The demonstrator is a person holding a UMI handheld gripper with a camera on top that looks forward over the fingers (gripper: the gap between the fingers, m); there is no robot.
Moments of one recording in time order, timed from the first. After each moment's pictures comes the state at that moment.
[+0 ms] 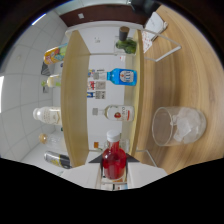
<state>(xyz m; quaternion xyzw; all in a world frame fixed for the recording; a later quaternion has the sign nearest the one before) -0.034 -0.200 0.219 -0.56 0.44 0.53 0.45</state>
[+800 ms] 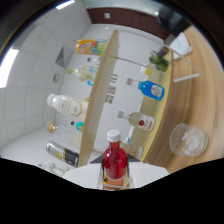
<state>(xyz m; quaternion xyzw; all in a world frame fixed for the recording) -0.031 -0.205 0.261 -0.59 0.39 0.47 0.53</state>
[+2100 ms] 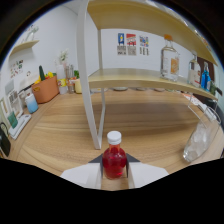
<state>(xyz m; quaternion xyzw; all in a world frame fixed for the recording) -0.163 -0.198 0.017 -0.88 0.01 0.01 0.48</state>
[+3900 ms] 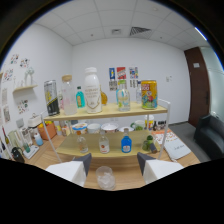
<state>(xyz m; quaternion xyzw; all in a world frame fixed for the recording) 0.086 -0.283 0.279 -0.80 0.01 0.04 0.60</state>
